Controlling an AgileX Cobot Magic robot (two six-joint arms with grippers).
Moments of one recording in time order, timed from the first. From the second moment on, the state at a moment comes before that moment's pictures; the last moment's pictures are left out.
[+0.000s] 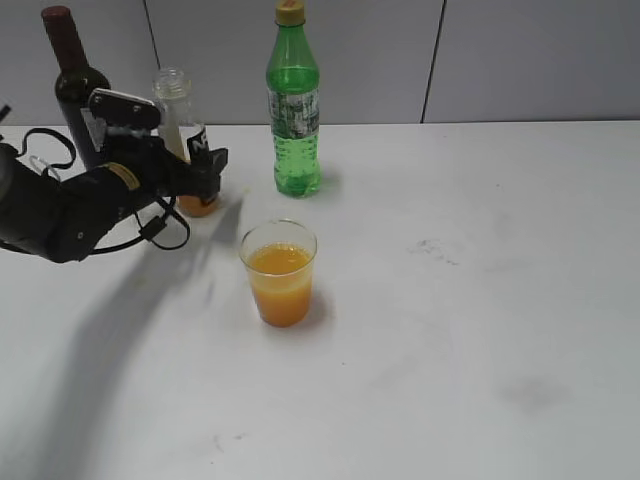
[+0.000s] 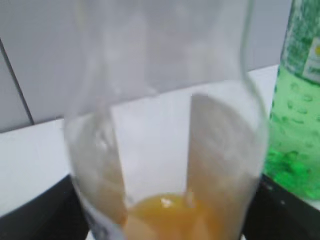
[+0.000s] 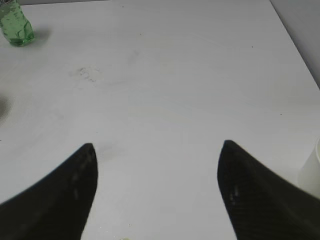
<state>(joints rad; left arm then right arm) -0.31 2.20 -1.04 0.11 -0.82 0.01 0.09 -0.01 -0.50 -0.03 1.04 0.00</state>
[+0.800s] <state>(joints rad) -0.31 1.72 -1.04 0.09 -0.69 0.05 0.09 -0.01 -0.50 -0.03 1.04 0.00</state>
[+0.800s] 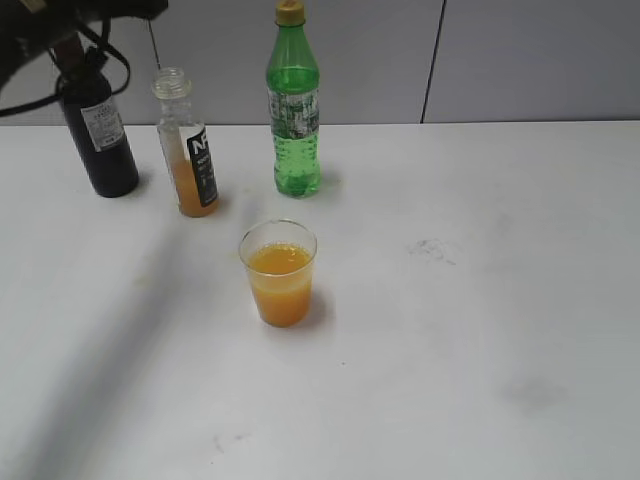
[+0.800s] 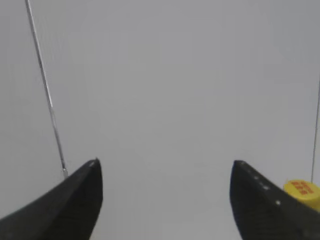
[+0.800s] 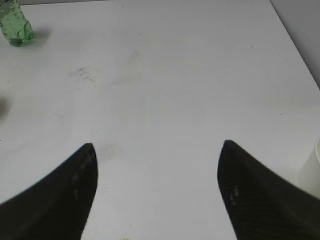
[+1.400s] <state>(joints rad) -0.27 1.40 -1.24 0.13 0.28 0.07 0.09 -0.01 -0.50 -0.03 1.04 0.00</state>
